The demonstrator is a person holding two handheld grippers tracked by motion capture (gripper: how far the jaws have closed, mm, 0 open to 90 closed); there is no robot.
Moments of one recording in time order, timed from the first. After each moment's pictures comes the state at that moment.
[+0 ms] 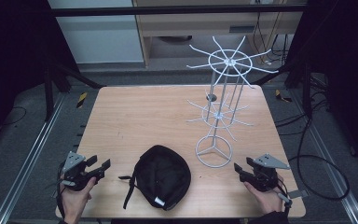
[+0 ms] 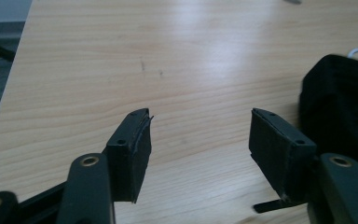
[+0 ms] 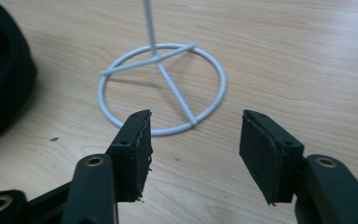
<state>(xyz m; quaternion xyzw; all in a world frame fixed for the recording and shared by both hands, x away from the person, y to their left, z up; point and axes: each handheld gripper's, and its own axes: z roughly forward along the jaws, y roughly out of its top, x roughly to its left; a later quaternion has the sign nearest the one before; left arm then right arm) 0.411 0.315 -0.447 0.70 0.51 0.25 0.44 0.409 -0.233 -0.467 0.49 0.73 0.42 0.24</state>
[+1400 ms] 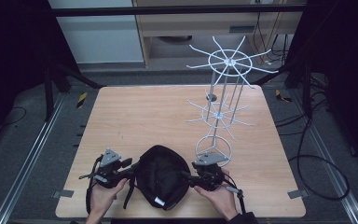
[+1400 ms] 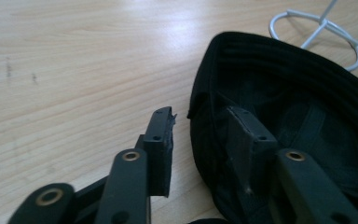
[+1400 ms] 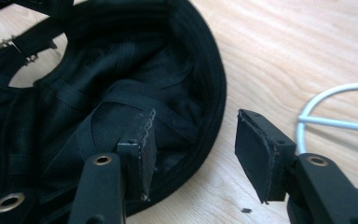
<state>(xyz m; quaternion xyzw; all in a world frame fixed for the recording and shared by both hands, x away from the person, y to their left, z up) 0.427 0.233 -0.454 0.77 0.45 0.17 0.42 0.422 -0.090 -0.458 0.37 0.82 0.42 0.13</state>
